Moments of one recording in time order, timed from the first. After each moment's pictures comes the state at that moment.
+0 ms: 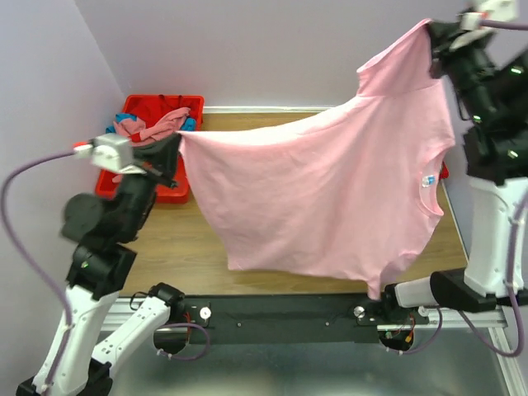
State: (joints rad) left arm -0.43 0.65 1.22 -0.16 -0.03 -0.17; right arm 0.13 1.38 2.23 -0.48 -0.22 -0.39
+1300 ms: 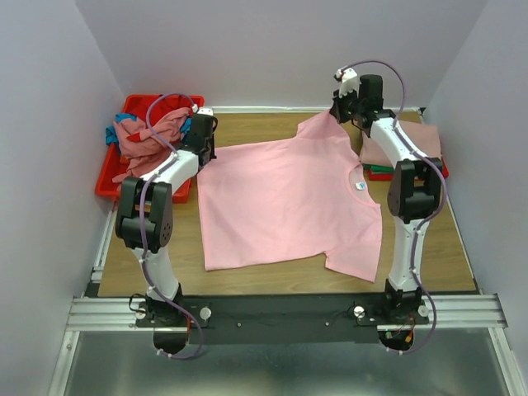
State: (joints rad) left arm -0.20 1.87 1.33 -0.15 -0.28 -0.12; right arm 0.13 2.22 1.96 -0.19 -0.36 -0.26
